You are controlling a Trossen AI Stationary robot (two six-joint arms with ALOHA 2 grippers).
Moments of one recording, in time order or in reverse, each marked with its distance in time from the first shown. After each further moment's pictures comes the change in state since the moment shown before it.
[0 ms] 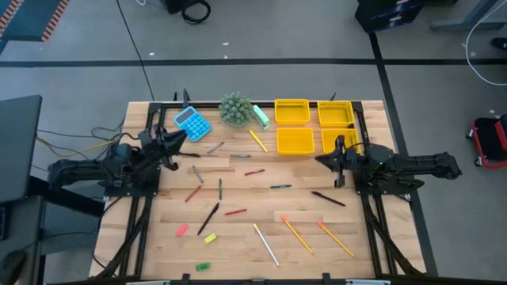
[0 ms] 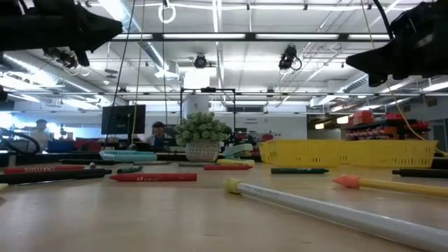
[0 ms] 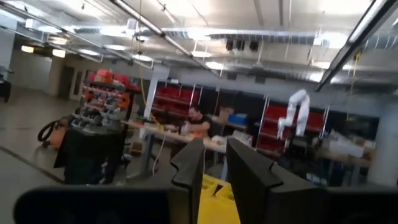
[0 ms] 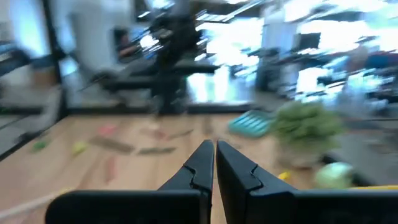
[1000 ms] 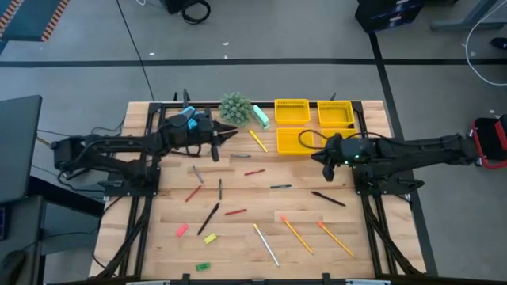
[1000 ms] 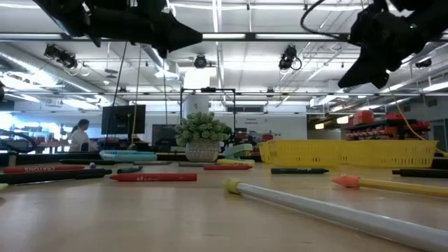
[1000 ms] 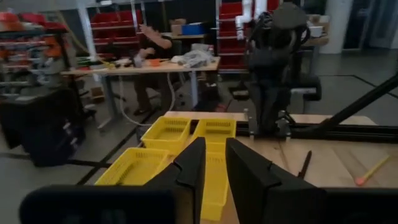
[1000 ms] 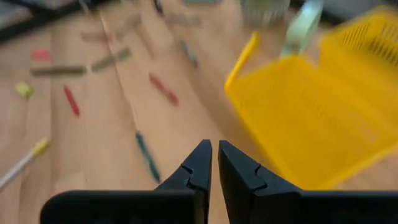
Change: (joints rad) left arm 0.236 0.961 0.528 0.053 0.519 0.137; right arm 0.000 0.617 0.491 -0.620 0.057 0.479
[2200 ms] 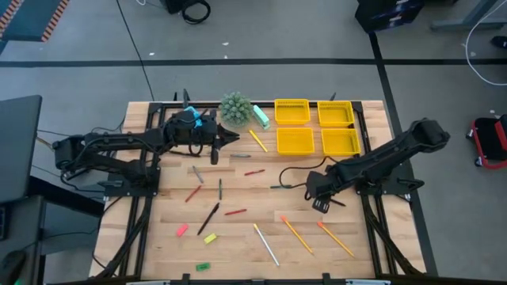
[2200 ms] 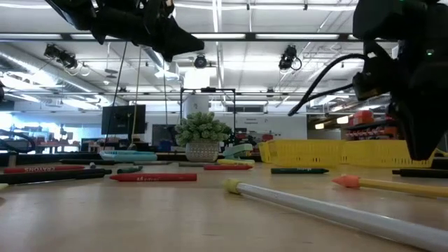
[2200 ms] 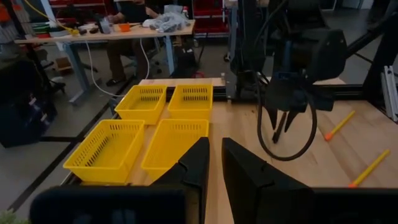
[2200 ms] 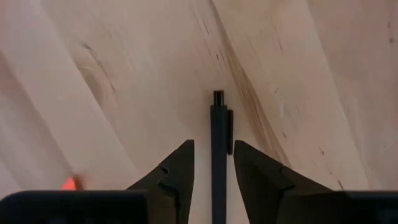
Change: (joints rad) left arm 0.010 0.008 0.072 -0.236 0.107 0.044; right arm 0.304 0.674 0.152 -0.228 -0.209 0.354
